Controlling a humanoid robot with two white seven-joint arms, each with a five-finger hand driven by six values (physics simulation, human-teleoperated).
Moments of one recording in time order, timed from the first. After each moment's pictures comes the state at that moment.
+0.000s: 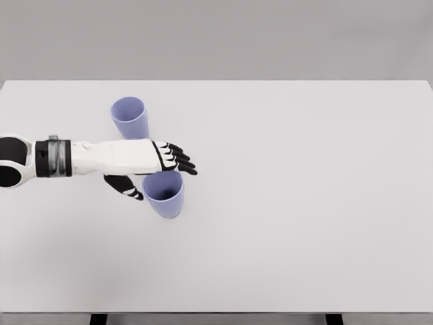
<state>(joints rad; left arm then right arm) -0.99 0.92 -1.33 -1.56 -0.12 -0.61 -0.21 -0.01 0.00 -0.04 0.13 0.08 -0.13 0.50</state>
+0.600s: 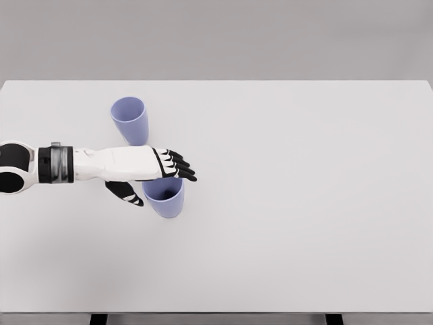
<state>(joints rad) -0.97 0.91 -1.33 -1.55 -0.13 -0.61 -0.21 -0.01 0.00 -0.04 0.13 0.08 -0.13 0.50</state>
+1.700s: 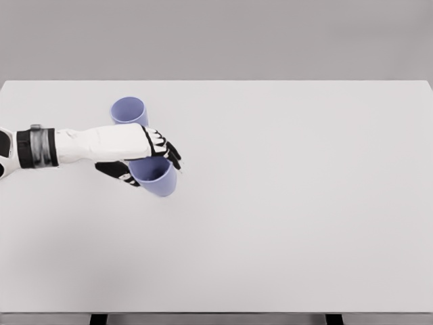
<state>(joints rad) -0.99 0.97 -1.25 -1.59 -0.09 -0.61 -0.21 -0.01 0.00 -0.04 0.13 0.08 -0.13 0.50</state>
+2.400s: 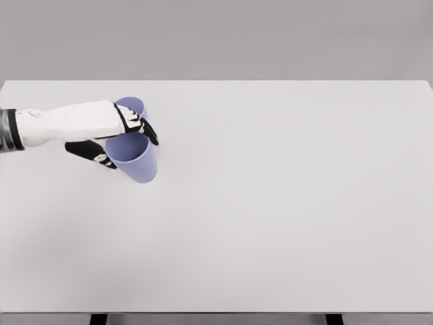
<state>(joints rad) -1.05 1.07 -1.24 -1.61 -0.01 -0.61 -0.22 -0.01 0.00 -0.04 0.13 0.08 -0.13 0.50</state>
